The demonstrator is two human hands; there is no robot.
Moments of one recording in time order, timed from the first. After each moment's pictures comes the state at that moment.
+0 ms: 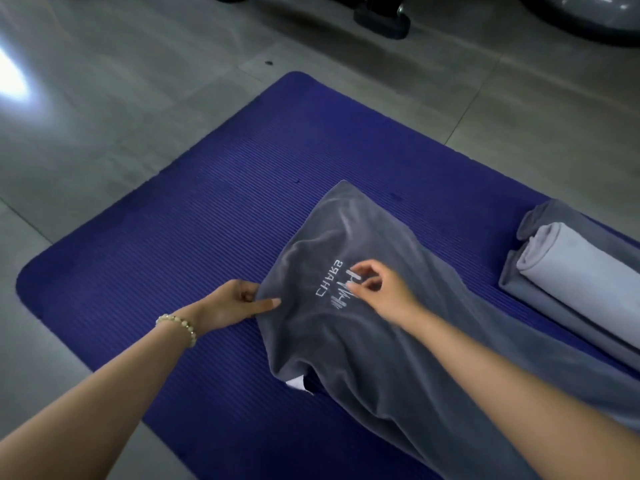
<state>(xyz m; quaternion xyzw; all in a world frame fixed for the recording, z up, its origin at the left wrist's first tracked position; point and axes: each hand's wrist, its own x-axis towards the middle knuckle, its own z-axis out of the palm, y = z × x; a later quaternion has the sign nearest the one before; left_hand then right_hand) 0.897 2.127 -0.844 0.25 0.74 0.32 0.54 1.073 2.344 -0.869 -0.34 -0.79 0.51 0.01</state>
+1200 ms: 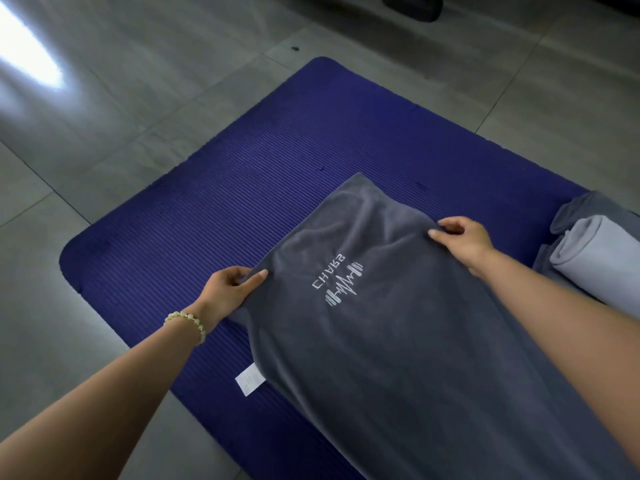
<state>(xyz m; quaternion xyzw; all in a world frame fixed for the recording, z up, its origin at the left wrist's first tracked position) 0.895 2.095 -0.860 0.06 0.83 0.41 0.37 1.069 2.448 -0.860 -0.52 -0.72 0.45 0.08</state>
